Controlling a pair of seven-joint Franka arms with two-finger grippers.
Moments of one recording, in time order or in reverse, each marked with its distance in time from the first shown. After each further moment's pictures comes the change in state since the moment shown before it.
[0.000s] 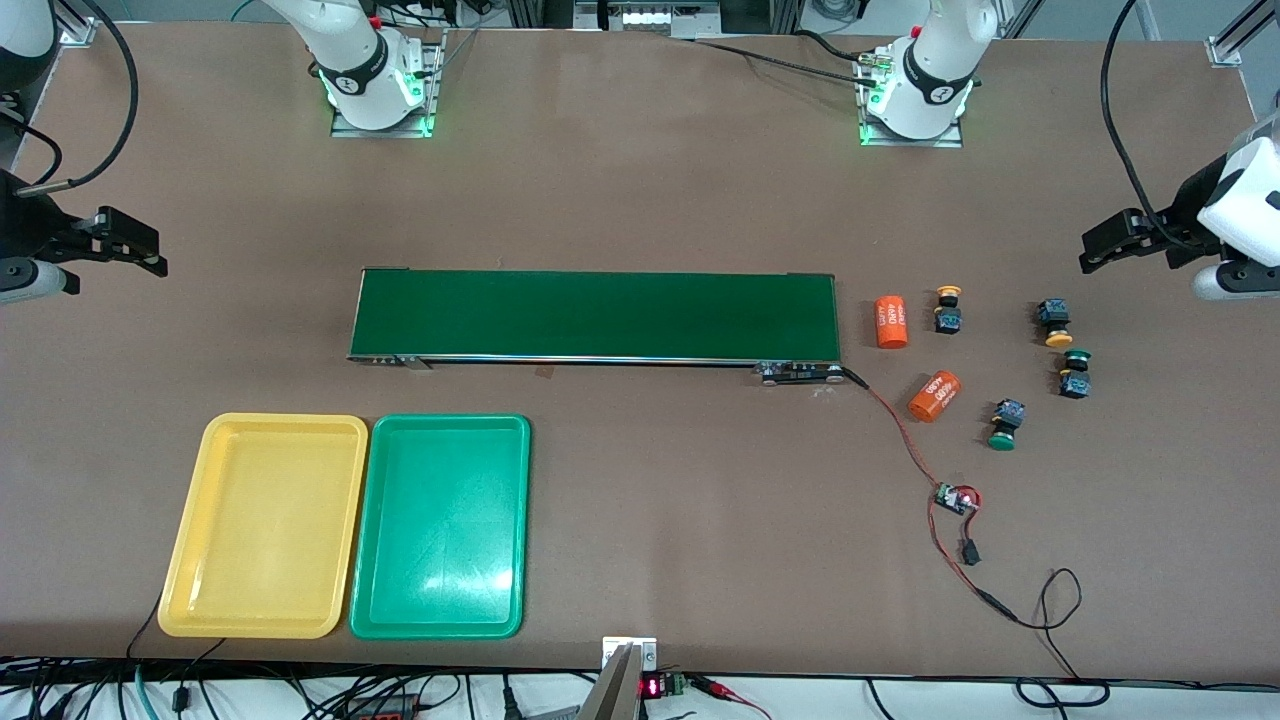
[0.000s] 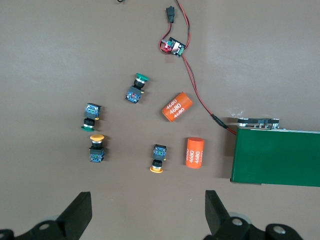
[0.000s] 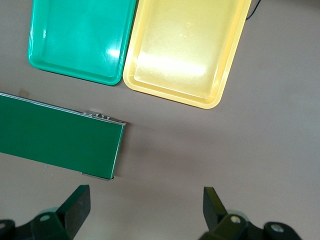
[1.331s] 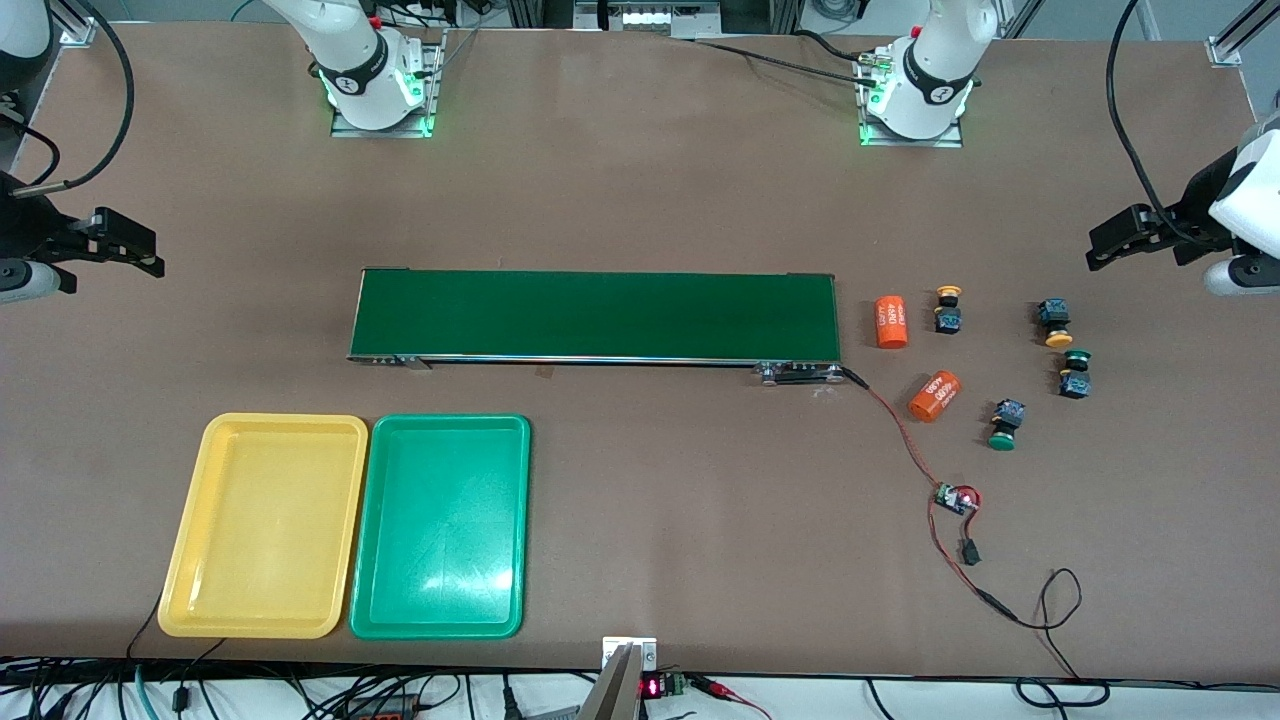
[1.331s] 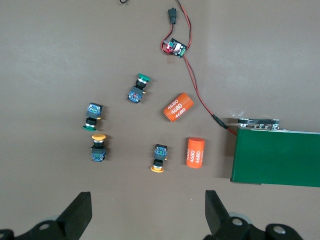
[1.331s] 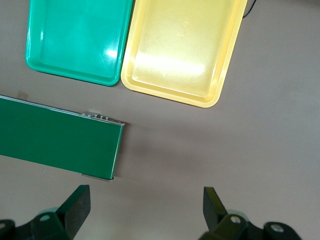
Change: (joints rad) left arm 0.005 -0.004 0.001 0.008 0.000 -0.013 -0.001; right arm -0.001 0.000 -0.003 0.000 0.000 0.000 0.013
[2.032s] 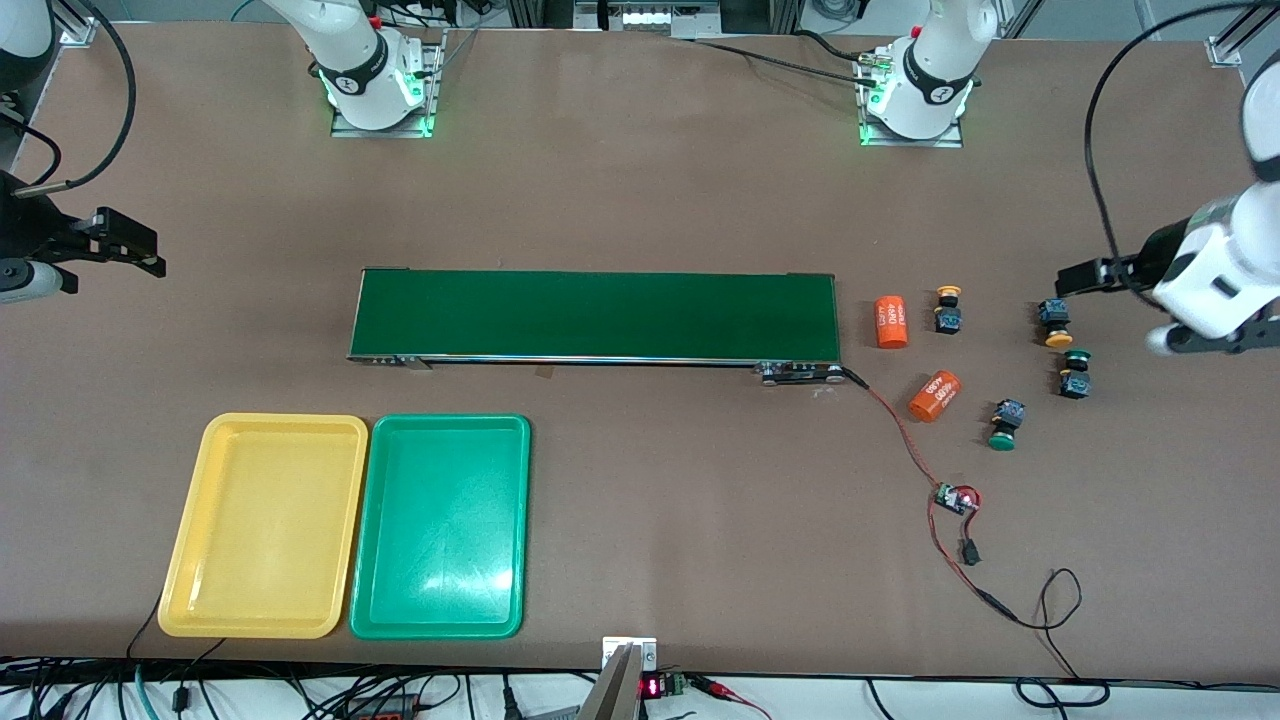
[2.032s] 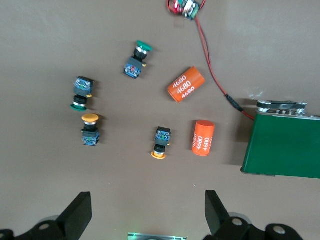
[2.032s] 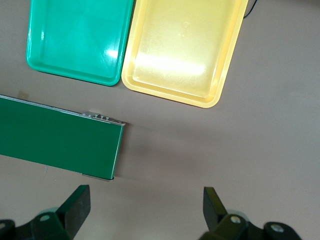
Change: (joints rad) left arm 0.012 0.172 0.006 -0.006 0.000 -0.024 -0.006; right arm 0.001 0.000 0.000 0.000 0.000 0.000 0.000
